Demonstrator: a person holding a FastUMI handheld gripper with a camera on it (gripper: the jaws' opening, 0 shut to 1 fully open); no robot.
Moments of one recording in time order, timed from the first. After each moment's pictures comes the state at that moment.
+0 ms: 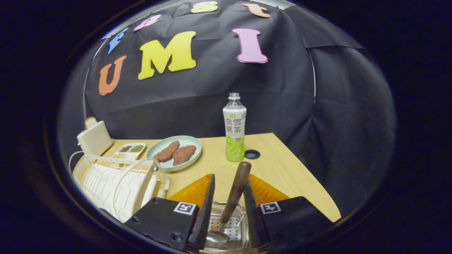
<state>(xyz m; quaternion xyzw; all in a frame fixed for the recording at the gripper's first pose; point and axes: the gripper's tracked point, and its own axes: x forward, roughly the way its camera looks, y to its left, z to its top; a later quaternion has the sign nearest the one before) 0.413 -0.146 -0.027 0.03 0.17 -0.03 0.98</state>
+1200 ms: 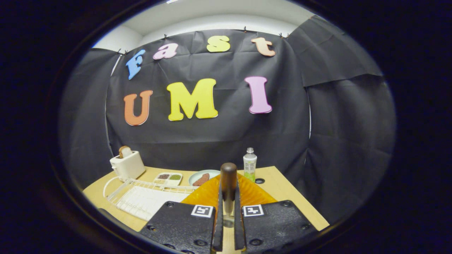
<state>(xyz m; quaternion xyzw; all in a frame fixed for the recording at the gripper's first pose) 0.211 -0.076 0.113 0.02 0.02 0.00 1.00</state>
